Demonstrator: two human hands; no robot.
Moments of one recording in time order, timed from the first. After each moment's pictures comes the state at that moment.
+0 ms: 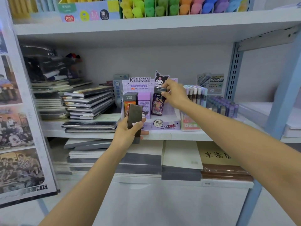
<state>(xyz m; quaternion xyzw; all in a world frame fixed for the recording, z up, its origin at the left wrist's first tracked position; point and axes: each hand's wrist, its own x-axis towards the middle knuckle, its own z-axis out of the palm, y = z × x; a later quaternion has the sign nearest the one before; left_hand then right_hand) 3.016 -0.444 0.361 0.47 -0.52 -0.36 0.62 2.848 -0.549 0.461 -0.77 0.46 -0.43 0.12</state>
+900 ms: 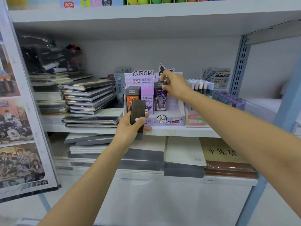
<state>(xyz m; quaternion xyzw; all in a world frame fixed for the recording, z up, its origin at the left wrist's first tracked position) 3.022 -0.452 0.354 0.44 -0.54 -0.35 0.62 2.856 -0.572 0.467 -0.81 0.44 -0.38 0.06</state>
